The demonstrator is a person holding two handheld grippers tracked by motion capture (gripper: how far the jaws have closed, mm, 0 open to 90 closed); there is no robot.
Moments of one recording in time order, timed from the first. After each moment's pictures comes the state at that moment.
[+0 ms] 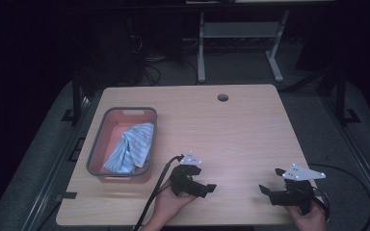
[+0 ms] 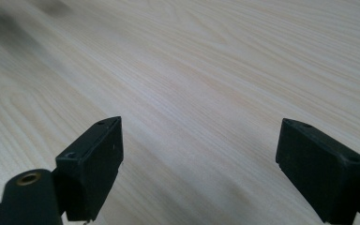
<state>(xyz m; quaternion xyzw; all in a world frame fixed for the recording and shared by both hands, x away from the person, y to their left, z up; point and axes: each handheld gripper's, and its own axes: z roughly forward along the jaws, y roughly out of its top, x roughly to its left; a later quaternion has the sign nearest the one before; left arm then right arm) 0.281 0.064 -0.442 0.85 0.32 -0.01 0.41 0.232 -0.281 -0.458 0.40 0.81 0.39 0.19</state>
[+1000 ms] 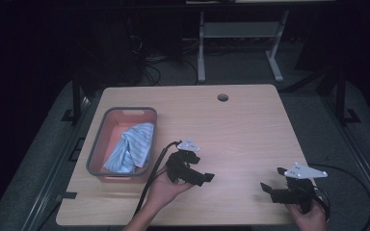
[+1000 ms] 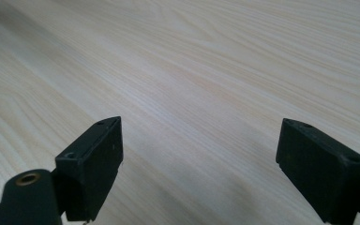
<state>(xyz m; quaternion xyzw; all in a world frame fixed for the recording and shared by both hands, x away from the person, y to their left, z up) 0.300 0.069 -0.400 0.87 0.29 -0.02 0.41 0.235 -0.284 -0.461 0.42 0.80 0.39 0.19</state>
